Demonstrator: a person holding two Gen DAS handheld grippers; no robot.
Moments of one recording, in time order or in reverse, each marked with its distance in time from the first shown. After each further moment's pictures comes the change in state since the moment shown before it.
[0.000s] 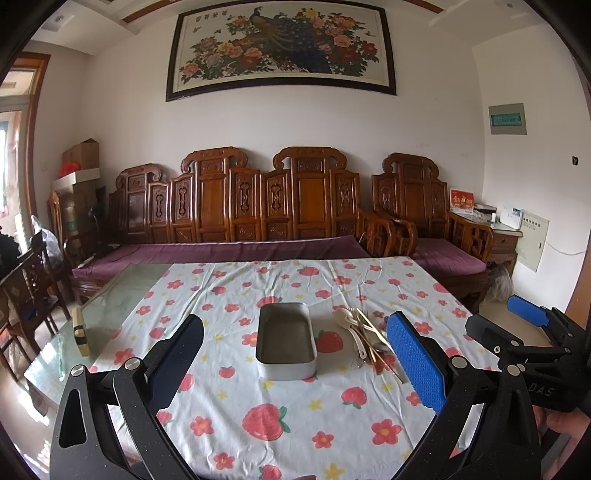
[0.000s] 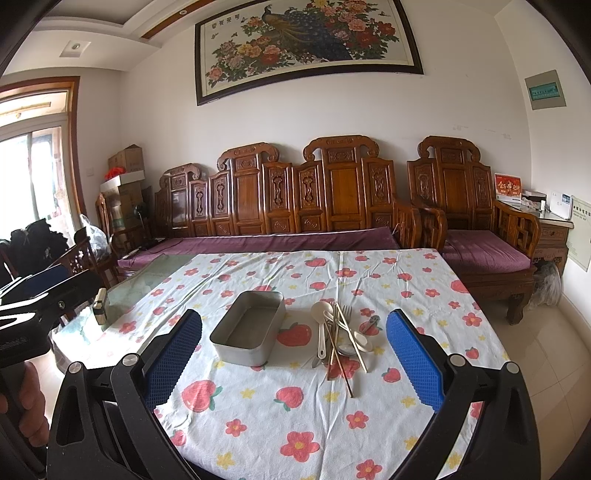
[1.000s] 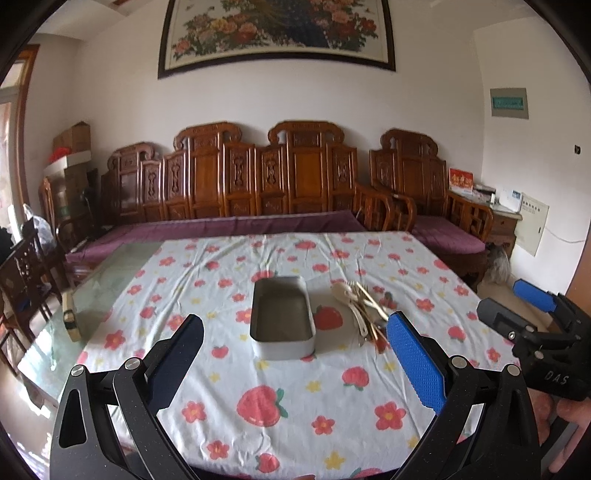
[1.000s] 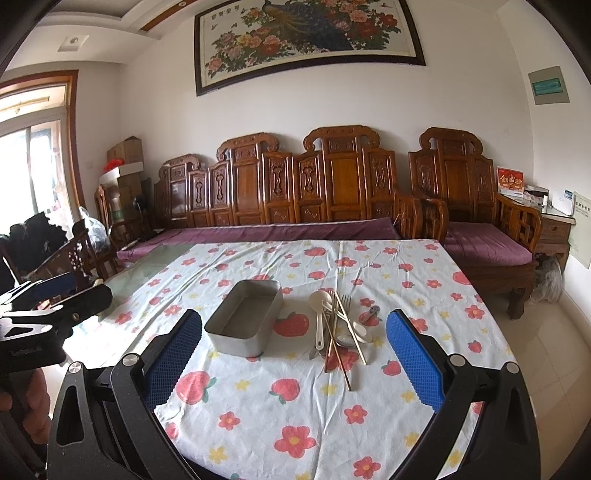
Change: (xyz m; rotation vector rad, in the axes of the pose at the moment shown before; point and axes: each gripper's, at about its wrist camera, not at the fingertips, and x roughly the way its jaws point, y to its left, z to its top) left arm 0.036 0.003 -0.019 0.004 0.104 -0.020; right arm 0.019 -0.008 -0.015 -0.010 0.042 0.004
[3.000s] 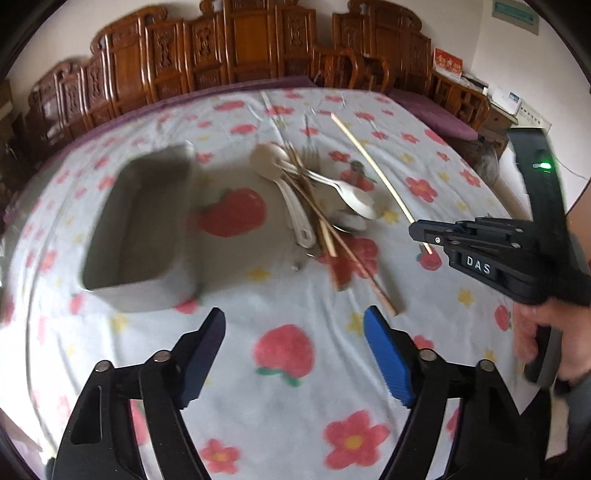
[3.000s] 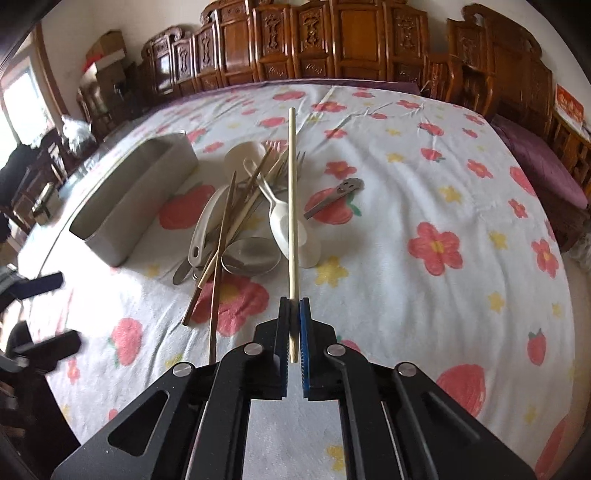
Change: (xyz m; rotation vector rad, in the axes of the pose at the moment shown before) left arm 0.239 -0.112 -0.072 0.076 0.523 -0.132; right arm 0.266 -0.154 -0.079 -0.021 0.556 0.106
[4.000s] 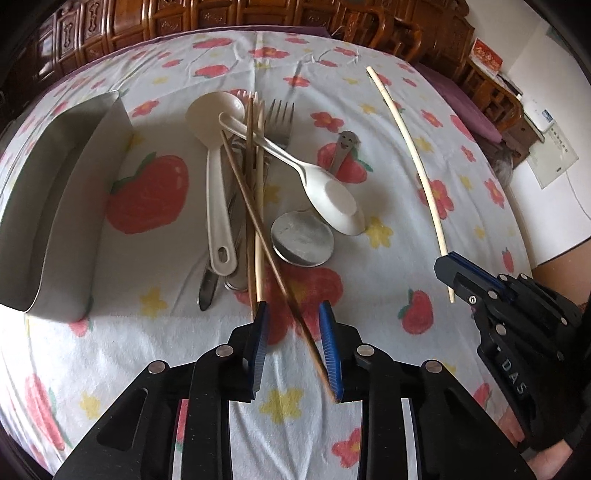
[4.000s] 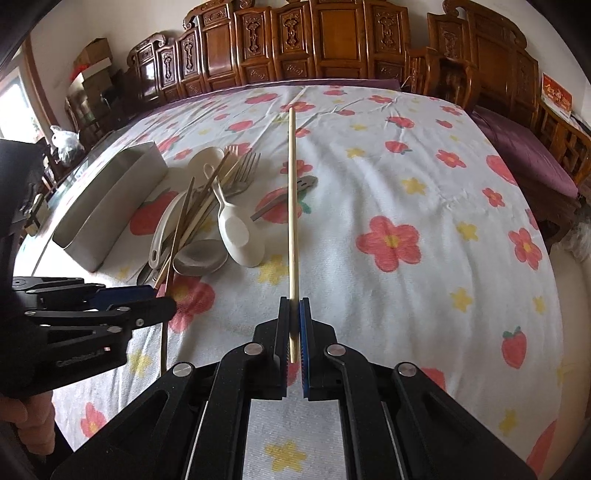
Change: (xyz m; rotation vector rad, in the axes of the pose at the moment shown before) left arm 0.086 -0.036 0.055 -0.159 0.192 -0.059; right arm -0.003 -0.036 -0.001 0.023 -0.006 -0.037
